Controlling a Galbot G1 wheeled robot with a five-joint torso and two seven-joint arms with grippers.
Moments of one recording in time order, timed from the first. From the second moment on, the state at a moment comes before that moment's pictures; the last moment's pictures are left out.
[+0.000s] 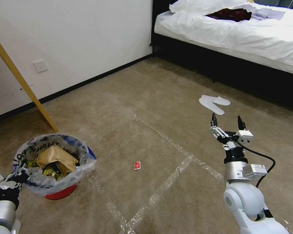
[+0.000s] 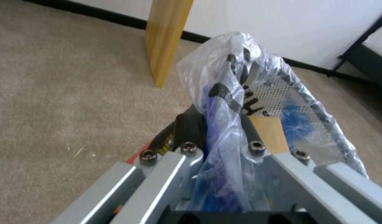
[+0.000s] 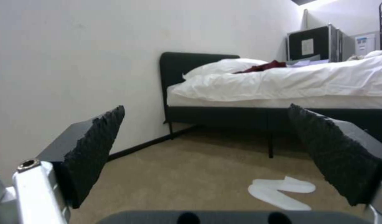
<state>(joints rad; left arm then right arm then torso) 1.63 -1.48 -1.15 -2.27 -0.83 0.44 -0.15 -1.36 1.18 0.50 2.06 0.38 0.22 0.26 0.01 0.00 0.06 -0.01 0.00</state>
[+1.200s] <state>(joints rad) 1.62 -1.47 -1.15 -2.25 -0.84 0.44 -0.15 -1.34 1.18 0.48 2.03 0.38 0.22 0.26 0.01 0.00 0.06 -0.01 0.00</state>
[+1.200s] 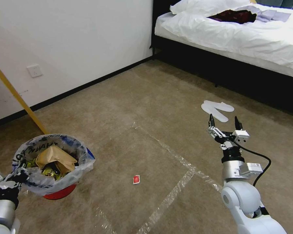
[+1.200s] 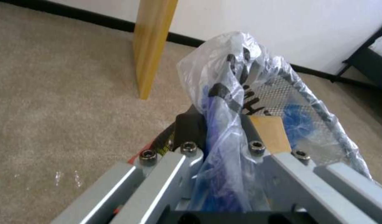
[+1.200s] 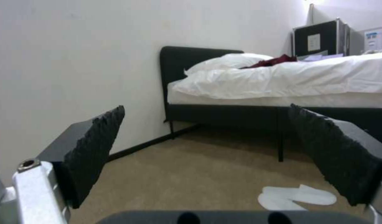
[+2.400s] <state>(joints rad) 1.62 -1.49 -1.14 -2.24 -0.80 0.44 -0.15 -0.67 1.22 -0.29 1.82 1.43 -0.58 0.95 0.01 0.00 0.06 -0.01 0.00</state>
